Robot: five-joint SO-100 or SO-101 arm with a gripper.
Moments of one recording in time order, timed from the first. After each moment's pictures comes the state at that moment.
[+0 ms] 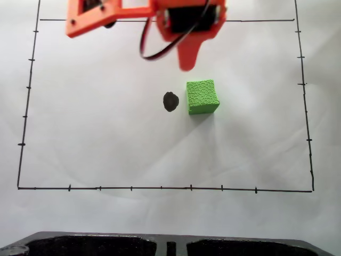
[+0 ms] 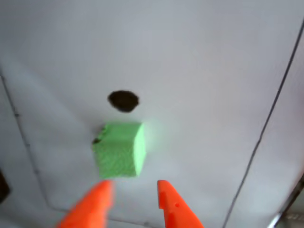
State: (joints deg) arm -11.5 125.8 123.7 71.9 21.5
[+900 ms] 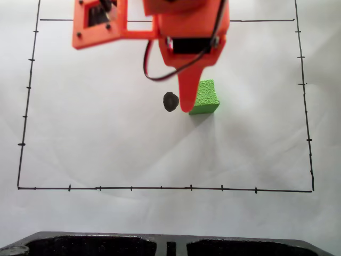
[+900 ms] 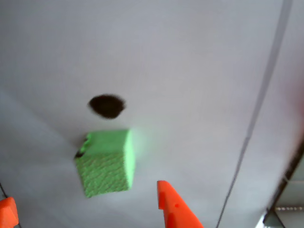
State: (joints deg) arm -12.8 110.6 115.7 74.7 21.6
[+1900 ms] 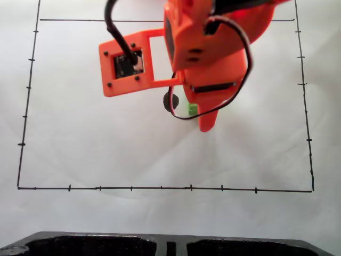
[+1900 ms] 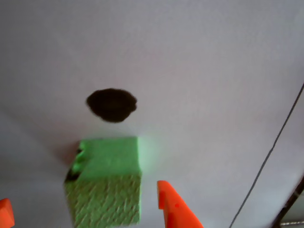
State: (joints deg) arm -15.7 93.3 109.4 72.4 19.7
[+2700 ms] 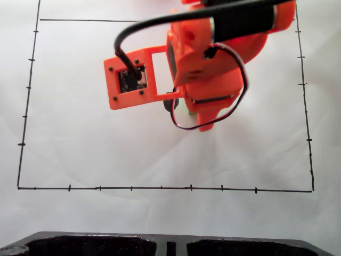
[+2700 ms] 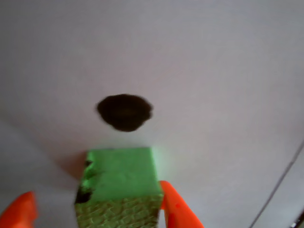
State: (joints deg) arm -15.7 88.9 108.4 69.9 18.5
